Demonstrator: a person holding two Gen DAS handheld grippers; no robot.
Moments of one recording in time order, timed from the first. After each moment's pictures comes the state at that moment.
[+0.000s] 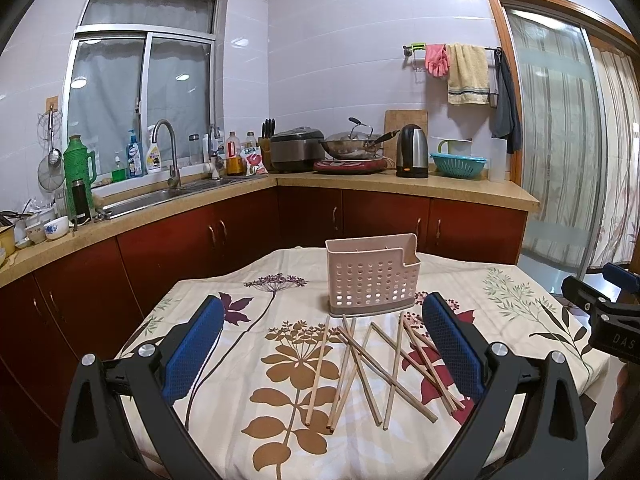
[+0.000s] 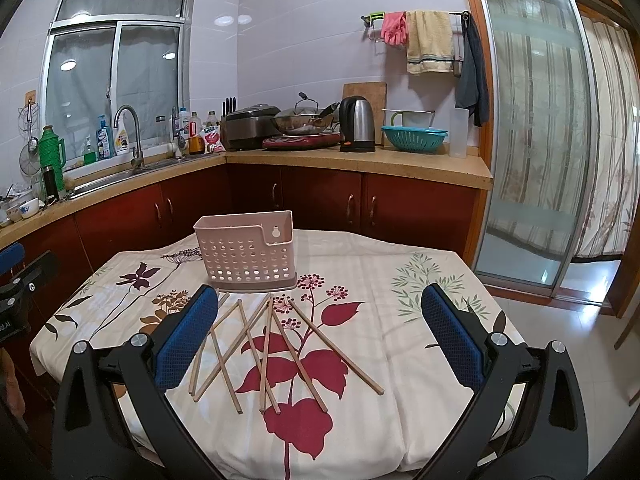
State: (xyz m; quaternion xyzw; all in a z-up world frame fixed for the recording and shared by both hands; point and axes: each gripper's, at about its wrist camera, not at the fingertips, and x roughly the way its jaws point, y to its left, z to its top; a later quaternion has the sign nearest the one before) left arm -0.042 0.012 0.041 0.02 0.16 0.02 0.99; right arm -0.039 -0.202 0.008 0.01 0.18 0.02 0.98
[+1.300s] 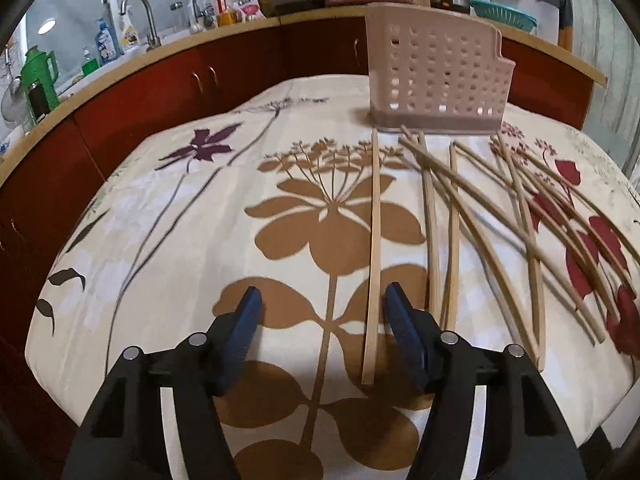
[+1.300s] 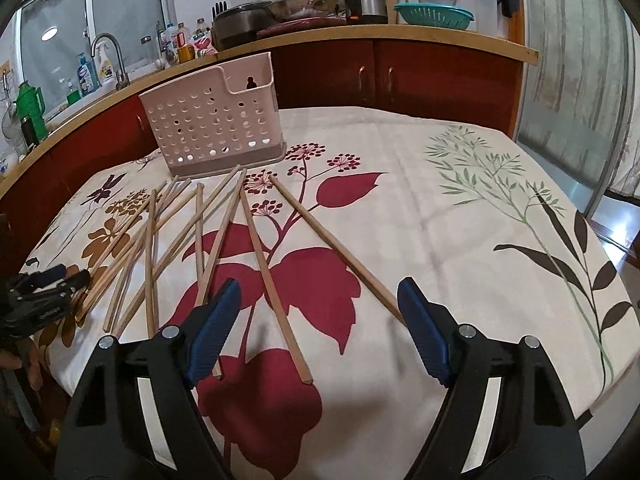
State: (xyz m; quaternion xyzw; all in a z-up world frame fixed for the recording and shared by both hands) left arm 0.088 0.053 -0.154 0.03 0.41 0.05 0.91; right arm 0.066 -0.220 -0.144 0.04 0.35 0.06 0.93
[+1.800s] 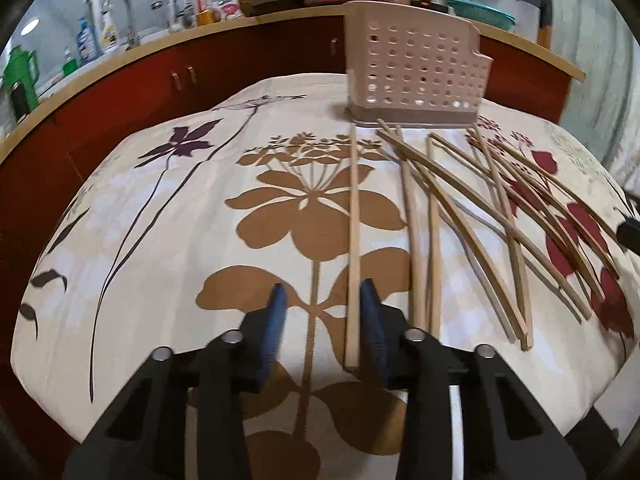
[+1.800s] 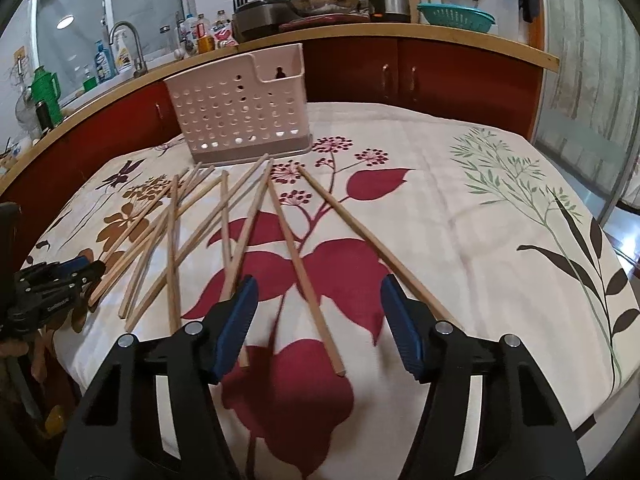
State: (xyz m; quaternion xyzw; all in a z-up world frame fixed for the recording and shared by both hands) left arm 0.081 0.053 -0.156 0.03 0.41 0.00 0.91; right arm 0.060 -0.199 -0.145 0.02 0.35 0.09 0.93
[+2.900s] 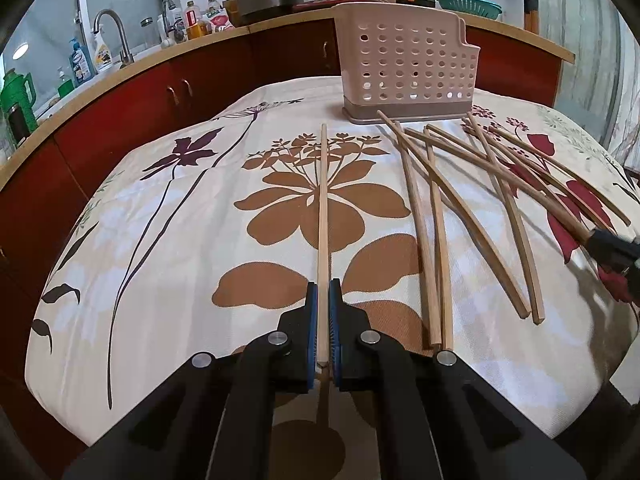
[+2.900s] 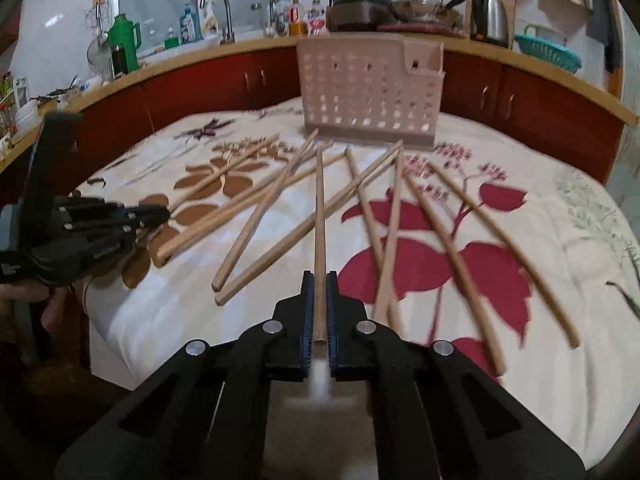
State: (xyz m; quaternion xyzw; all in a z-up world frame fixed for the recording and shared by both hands) left arm 0.073 0.057 -0.157 0.07 0.40 0.00 0.91; right arm 0.038 -0.129 -0.157 -0.05 0.32 0.20 0.92
